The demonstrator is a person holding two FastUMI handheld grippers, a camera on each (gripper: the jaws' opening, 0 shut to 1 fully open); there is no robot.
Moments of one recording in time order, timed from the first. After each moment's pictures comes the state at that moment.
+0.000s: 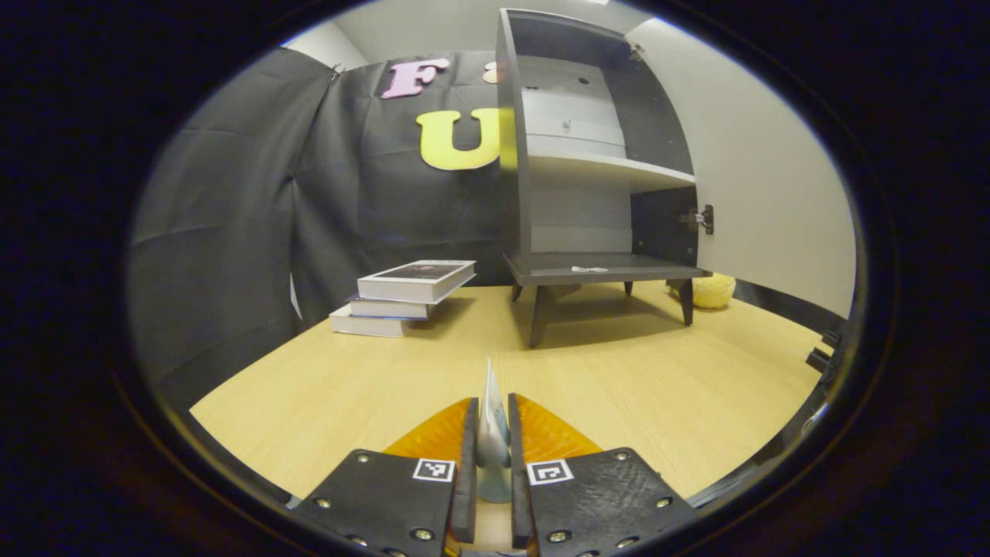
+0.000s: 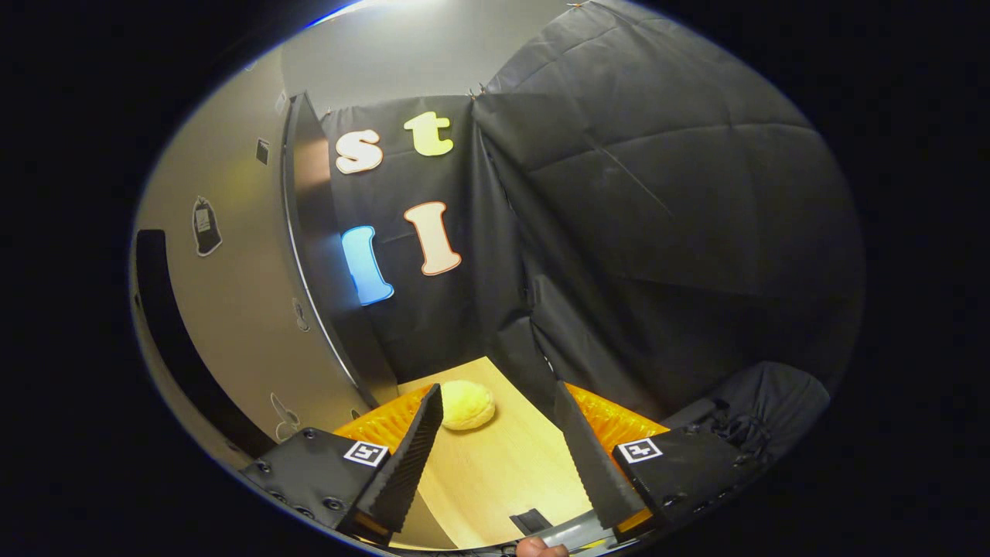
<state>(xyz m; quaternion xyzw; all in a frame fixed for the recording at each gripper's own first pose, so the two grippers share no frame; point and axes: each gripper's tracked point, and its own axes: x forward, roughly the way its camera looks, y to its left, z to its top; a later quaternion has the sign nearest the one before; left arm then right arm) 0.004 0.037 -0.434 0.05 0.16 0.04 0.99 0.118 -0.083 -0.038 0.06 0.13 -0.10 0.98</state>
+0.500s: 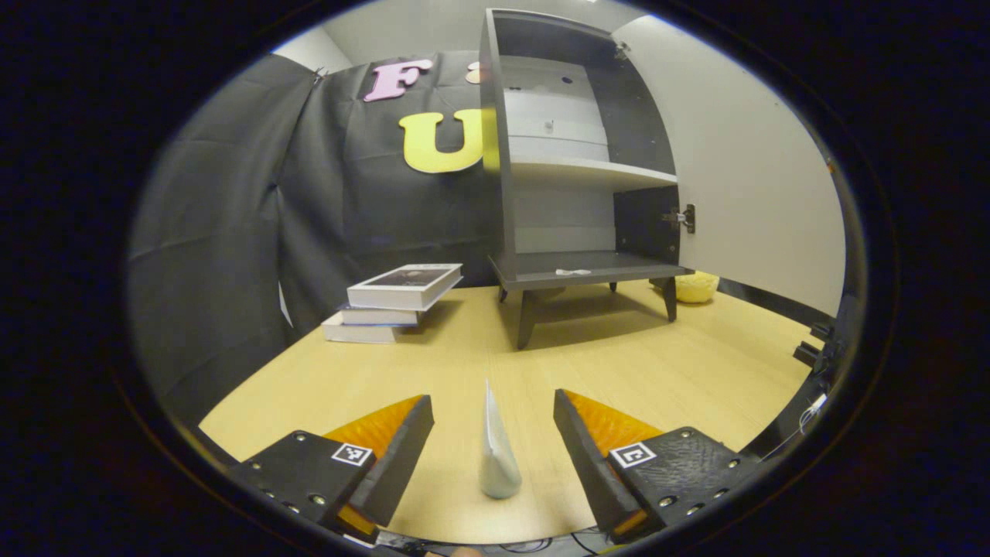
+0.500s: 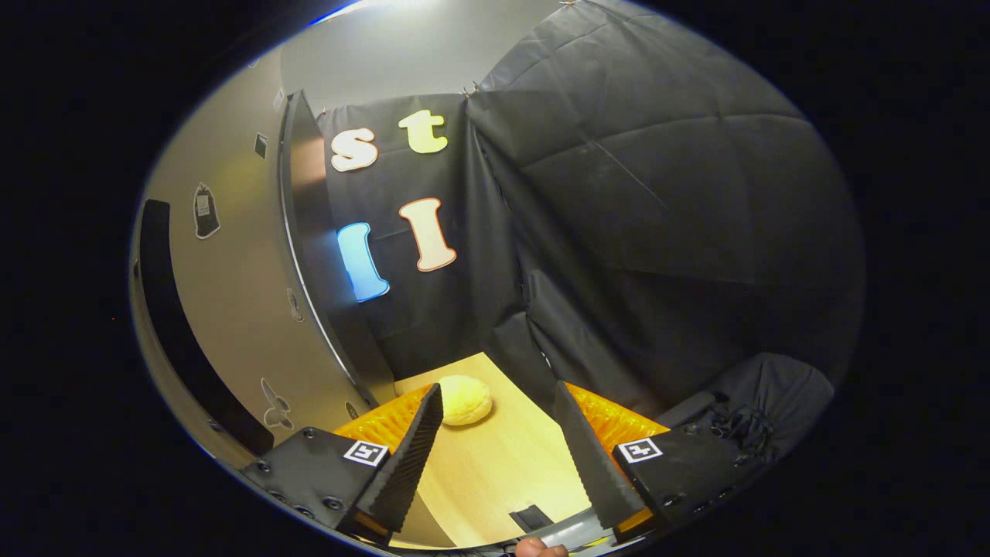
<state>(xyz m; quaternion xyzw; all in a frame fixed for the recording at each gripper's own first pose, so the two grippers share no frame) -0.009 0.033 -0.390 0.06 0.17 0.02 0.98 0.109 -0.091 -0.052 0.08 0.13 -0.12 0.98</state>
